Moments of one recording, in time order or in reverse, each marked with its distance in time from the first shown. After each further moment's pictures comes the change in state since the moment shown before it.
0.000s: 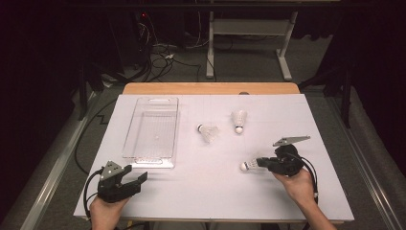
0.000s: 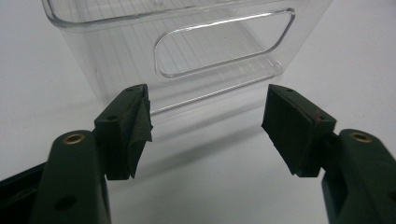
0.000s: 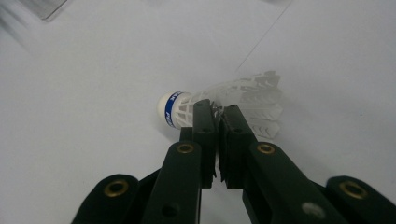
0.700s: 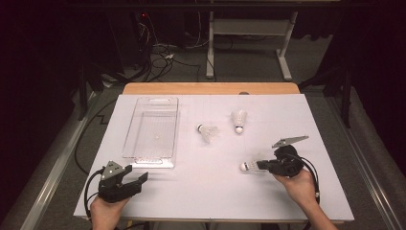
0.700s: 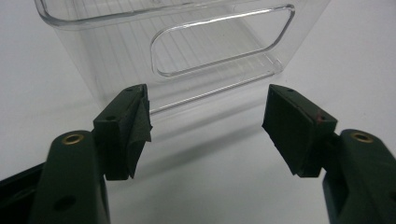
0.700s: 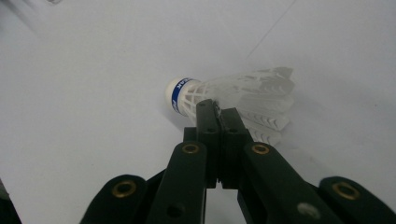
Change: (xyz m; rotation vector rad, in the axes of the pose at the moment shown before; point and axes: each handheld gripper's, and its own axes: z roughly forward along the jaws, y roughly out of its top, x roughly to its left) left arm -0.001 0.000 0.001 0.006 0.001 0.010; right arm 0.003 0.001 -0.002 0.048 0.027 -0.024
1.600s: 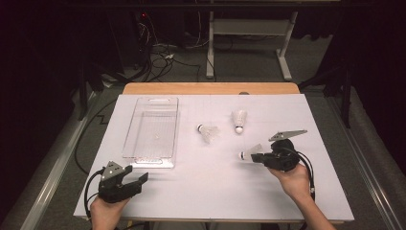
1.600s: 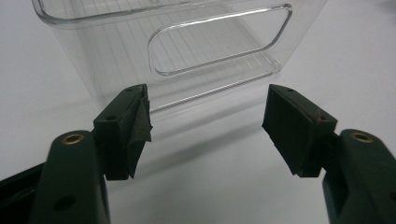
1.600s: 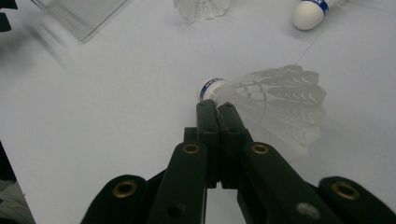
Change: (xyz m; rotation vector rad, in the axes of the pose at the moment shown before) left arm 0.000 0.000 0.000 0.001 -0.005 -0.001; right arm 0.010 0.020 -0.004 -0.082 0.026 -0.002
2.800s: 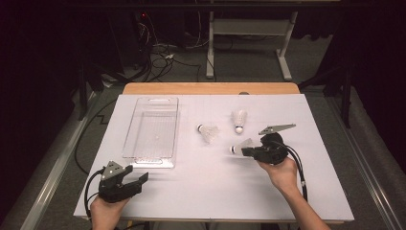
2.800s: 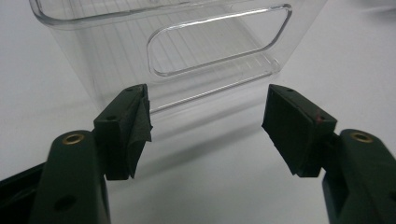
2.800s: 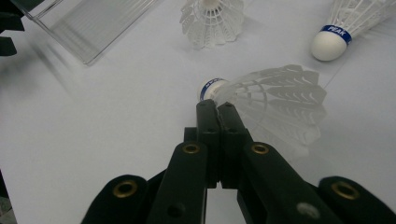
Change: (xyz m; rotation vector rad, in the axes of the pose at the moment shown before) left arm 0.000 0.000 0.000 0.004 -0.004 0.005; right arm 0.005 0.021 0.022 -0.023 0.024 -0.002
